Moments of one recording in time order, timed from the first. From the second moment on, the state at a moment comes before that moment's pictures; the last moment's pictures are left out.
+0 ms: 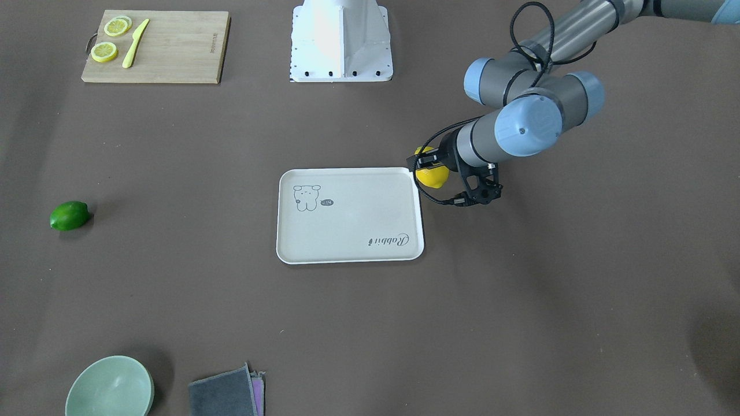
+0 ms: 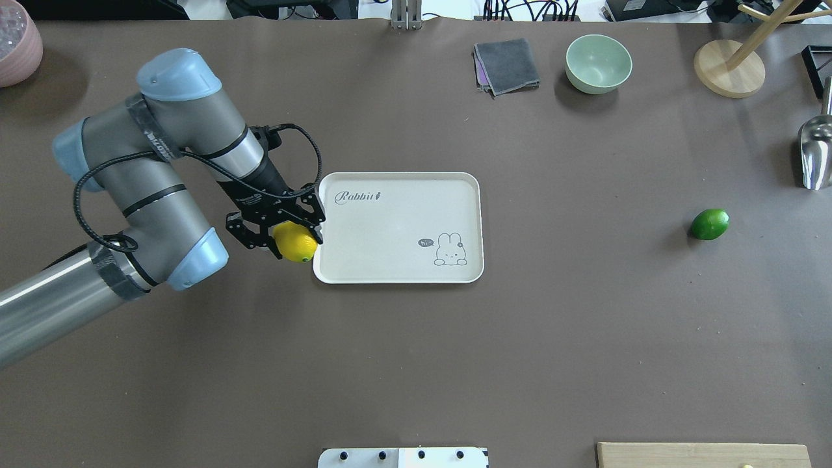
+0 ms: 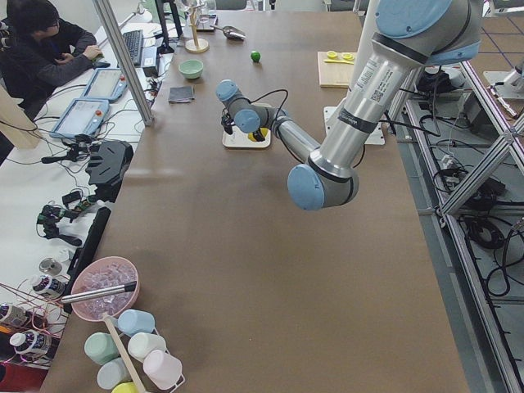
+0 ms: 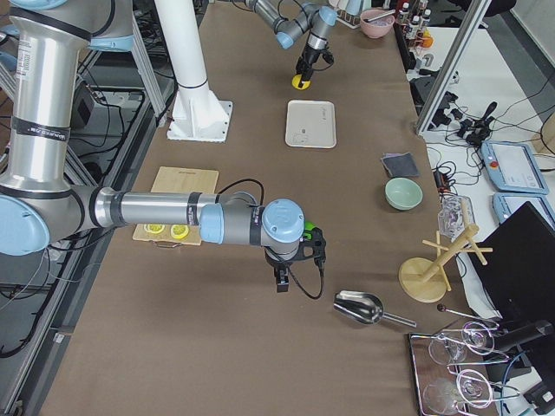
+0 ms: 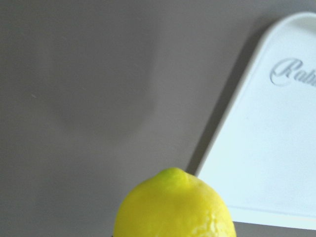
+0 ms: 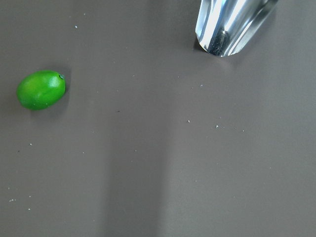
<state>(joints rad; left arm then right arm) -0.74 -2.18 -1.52 -1.77 -2.53 -1.36 1.57 -1.78 1.80 -1.61 2.46 -0.15</state>
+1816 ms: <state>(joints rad) -0.95 -2.14 -1.43 -1.93 -2.44 -1.35 1.55 -1.77 1.85 -1.61 2.51 -0.04</state>
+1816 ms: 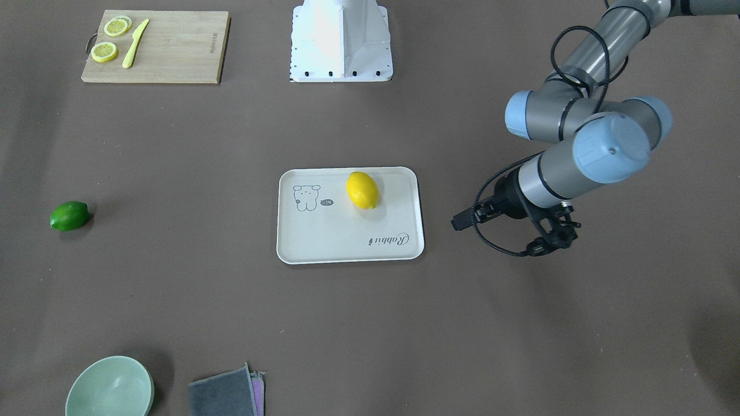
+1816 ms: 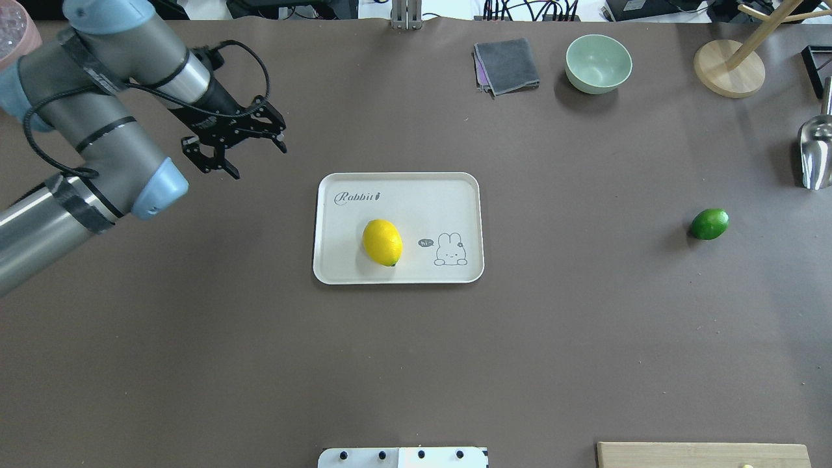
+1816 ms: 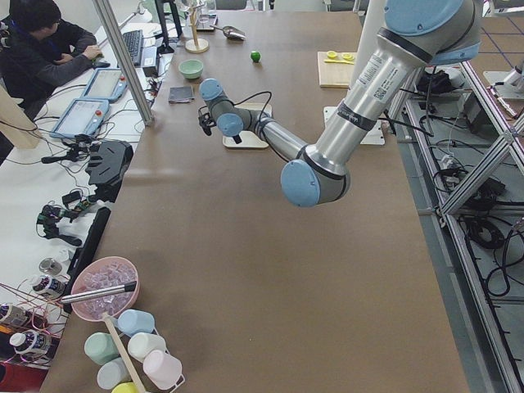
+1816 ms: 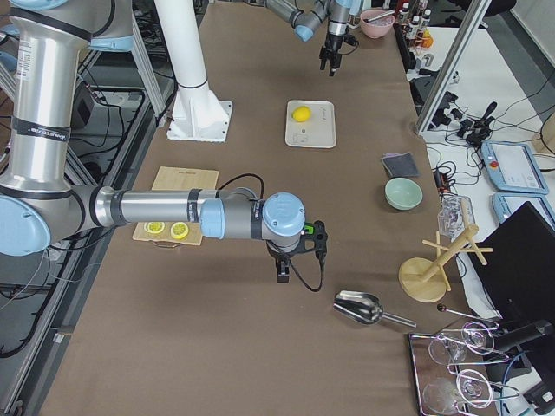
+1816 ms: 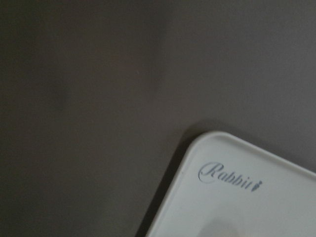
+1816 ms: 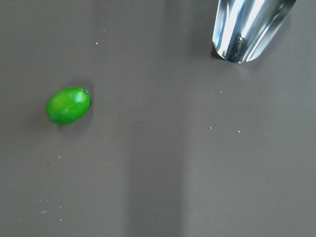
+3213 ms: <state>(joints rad) -1.27 -1.84 -1.47 -1.93 -2.44 -0.44 1.14 -1.67 1.93 -1.60 2.31 0.65</state>
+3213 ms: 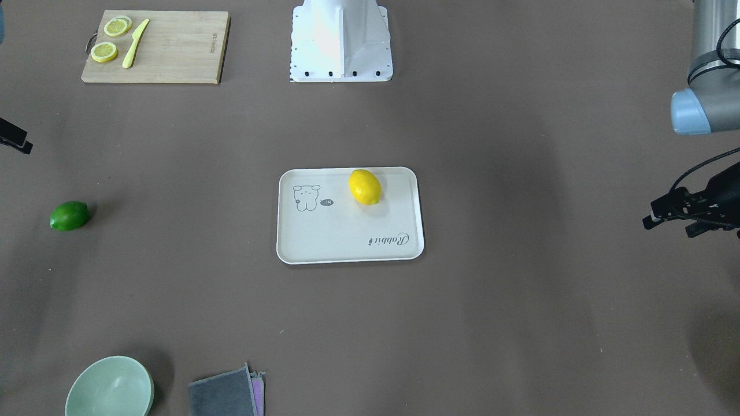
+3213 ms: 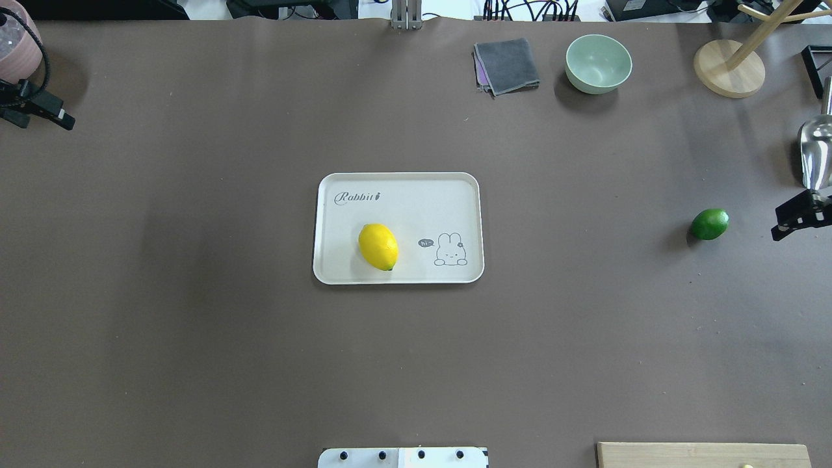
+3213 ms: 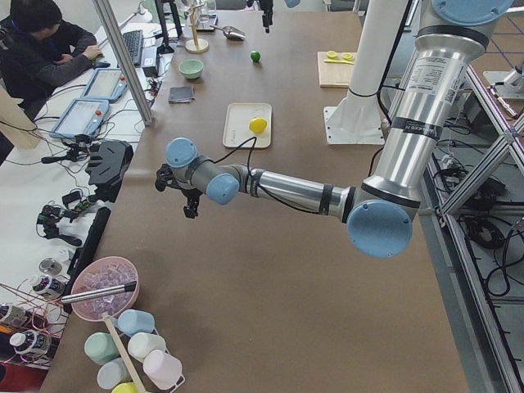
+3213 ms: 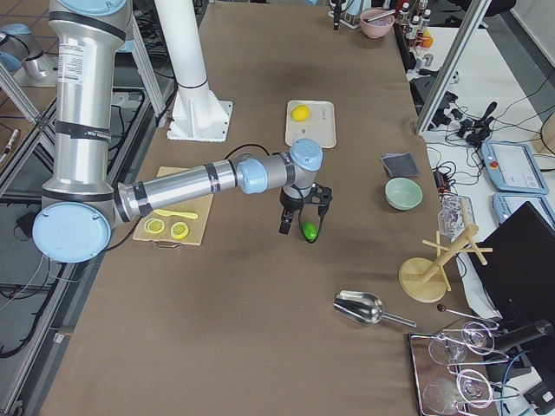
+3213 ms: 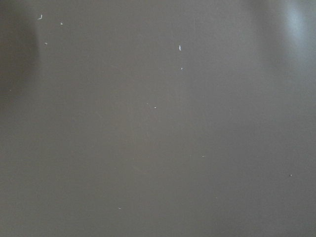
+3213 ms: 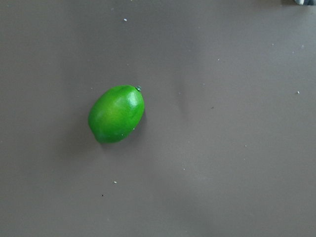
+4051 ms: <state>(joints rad) -1.28 -1.82 -1.53 -1.87 -2.43 -0.44 1.00 -1.49 1.67 -1.33 2.24 0.99</state>
